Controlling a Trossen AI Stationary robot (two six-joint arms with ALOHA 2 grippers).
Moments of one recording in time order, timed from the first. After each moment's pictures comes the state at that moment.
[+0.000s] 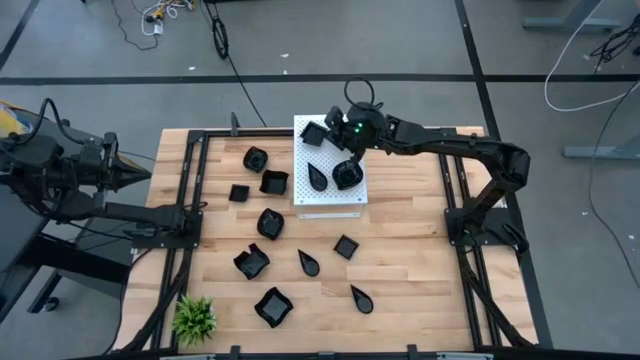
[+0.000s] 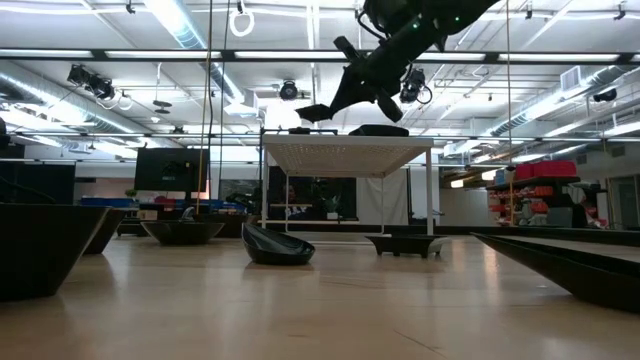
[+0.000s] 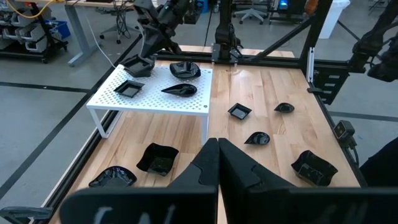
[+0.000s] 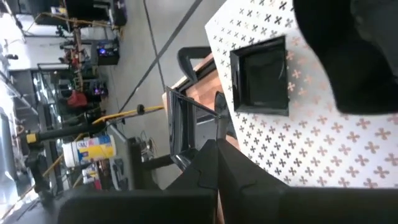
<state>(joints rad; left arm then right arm) -0.05 0.41 1.50 -1.44 -0.16 -0.07 -0.40 1.64 1.33 -0.22 0.09 1.61</state>
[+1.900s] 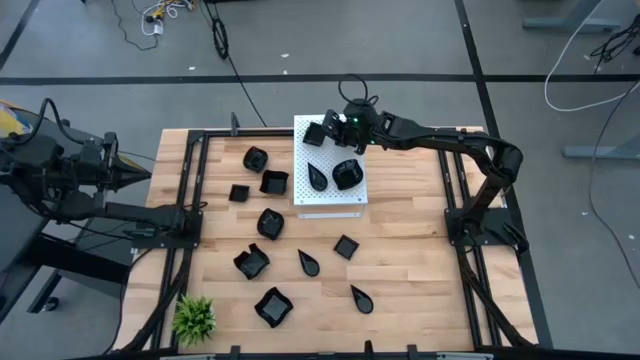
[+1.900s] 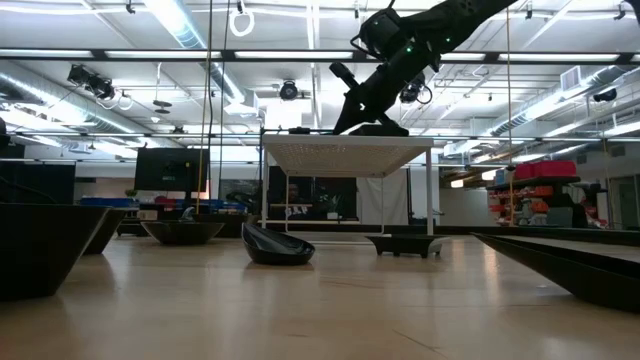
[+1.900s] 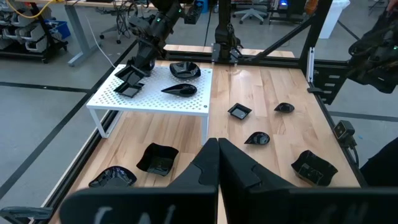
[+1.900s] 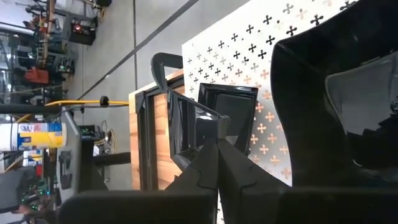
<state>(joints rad) -0.05 0.41 1.50 -1.44 -0.16 -0.07 -0.47 1.71 1.33 -0.22 0.04 1.33</state>
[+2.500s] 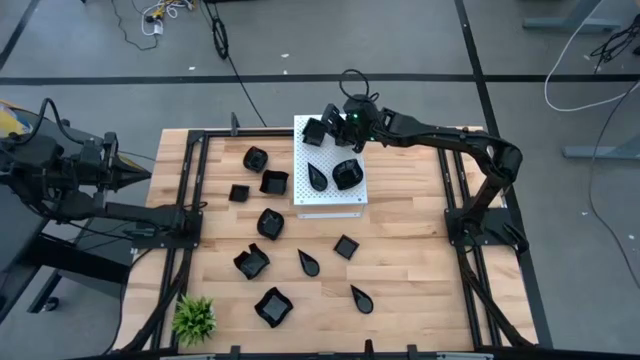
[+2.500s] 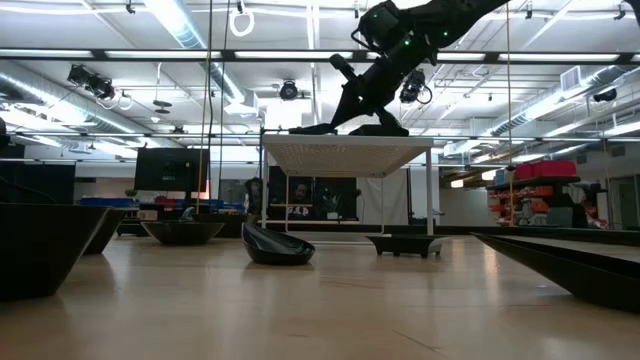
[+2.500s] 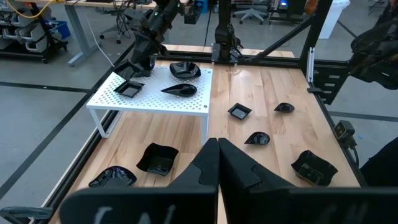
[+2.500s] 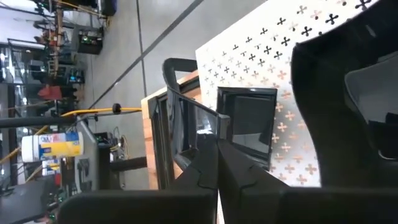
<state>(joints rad) -0.05 0.41 1.50 -1.44 -0.16 -0.07 -0.48 1.71 1.39 -0.25 0.04 1.41</state>
